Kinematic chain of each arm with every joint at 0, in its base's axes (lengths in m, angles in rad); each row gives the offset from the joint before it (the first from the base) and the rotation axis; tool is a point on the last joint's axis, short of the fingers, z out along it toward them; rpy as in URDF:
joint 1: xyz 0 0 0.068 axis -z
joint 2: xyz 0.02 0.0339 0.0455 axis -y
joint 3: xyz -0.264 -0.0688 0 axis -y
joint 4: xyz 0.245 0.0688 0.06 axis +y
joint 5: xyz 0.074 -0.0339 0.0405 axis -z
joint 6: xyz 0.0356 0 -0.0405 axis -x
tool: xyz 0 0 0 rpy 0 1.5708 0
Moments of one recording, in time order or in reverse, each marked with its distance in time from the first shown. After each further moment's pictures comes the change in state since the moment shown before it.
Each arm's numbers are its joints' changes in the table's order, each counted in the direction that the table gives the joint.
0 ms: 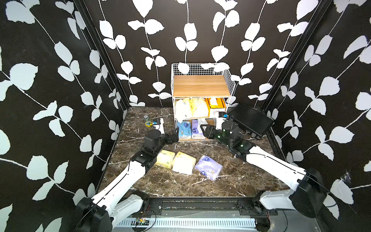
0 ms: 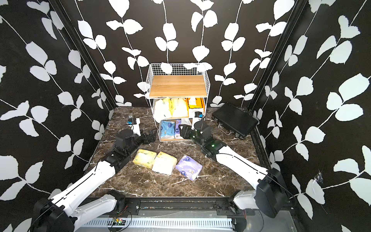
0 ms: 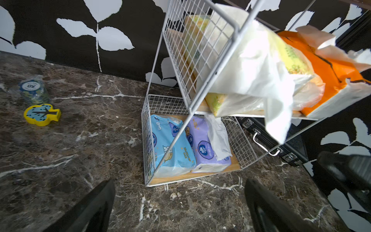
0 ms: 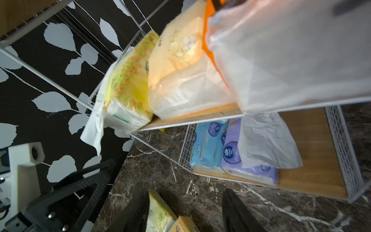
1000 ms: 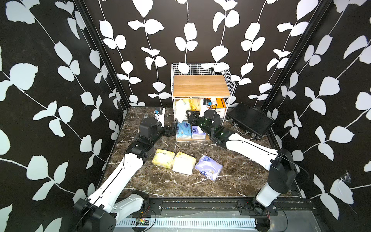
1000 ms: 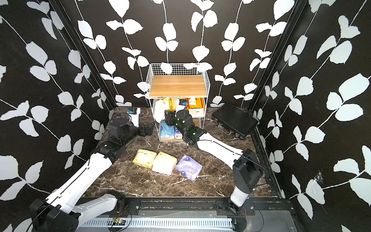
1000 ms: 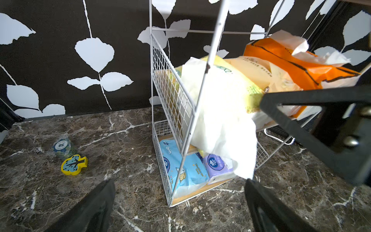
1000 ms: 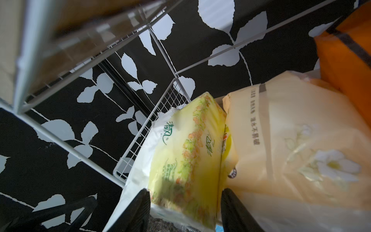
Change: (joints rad) left arm -0.060 -0.062 0.262 0.180 0.098 -0.269; right arm -0.062 -0.335 0.363 -0.098 0.150 0.093
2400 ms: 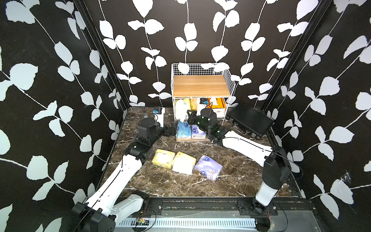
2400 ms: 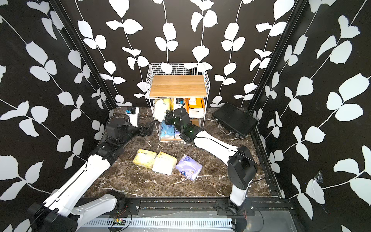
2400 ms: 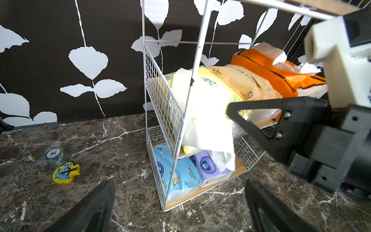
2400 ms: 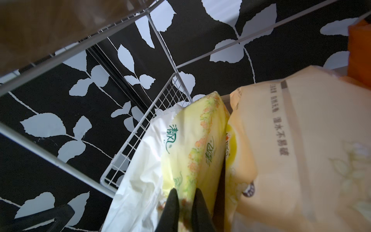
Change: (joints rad) left arm -0.013 0.021 0.001 -0.007 0.035 0.002; right arm 0.002 -0.043 0.058 0.033 -0.017 0.037
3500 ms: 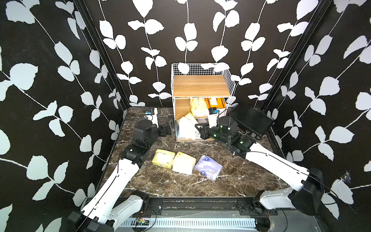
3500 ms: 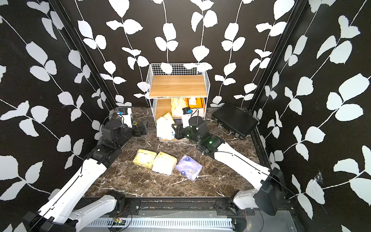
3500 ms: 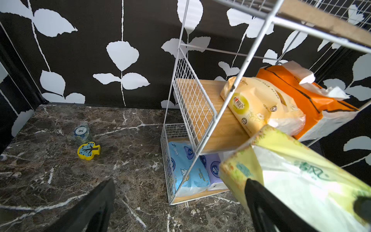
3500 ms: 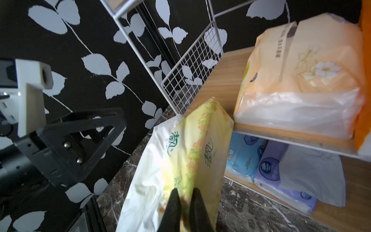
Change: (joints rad) left arm -0.010 0.066 -0.009 0.068 -0.135 0.122; right arm 0.010 0.401 -0.274 0.257 -0.294 0.088
